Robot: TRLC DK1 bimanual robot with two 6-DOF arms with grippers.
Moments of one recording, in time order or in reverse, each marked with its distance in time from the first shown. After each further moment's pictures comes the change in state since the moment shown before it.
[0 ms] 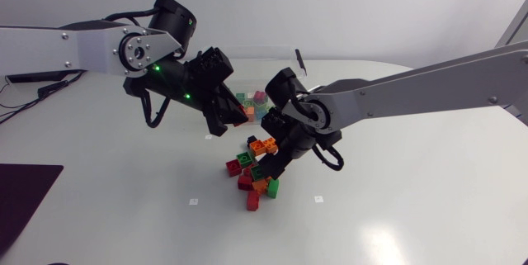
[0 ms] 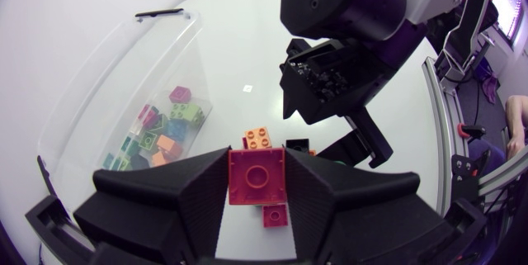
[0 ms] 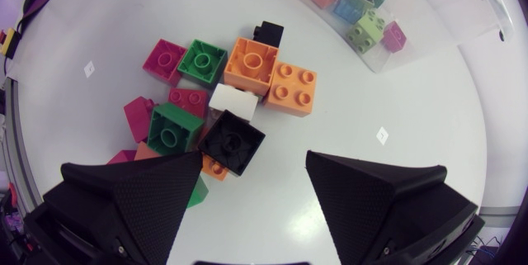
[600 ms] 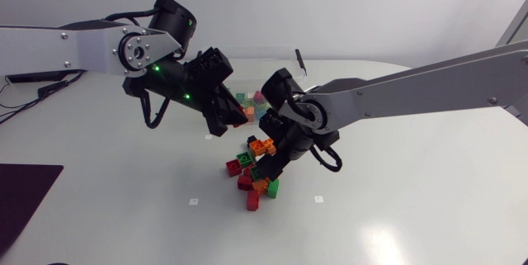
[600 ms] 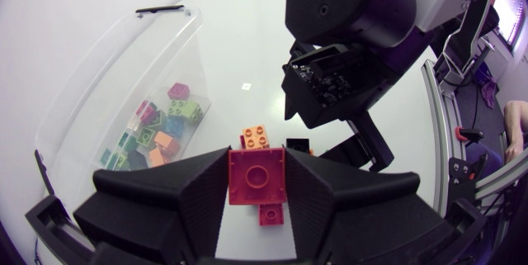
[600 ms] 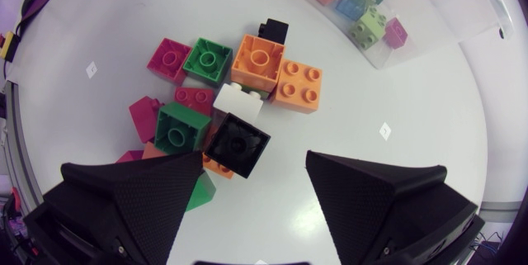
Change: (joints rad) left arm 0.000 -0.003 0.000 -0.009 0.000 -0.017; right arm 0.019 0.000 0.012 -0.034 0.013 0.037
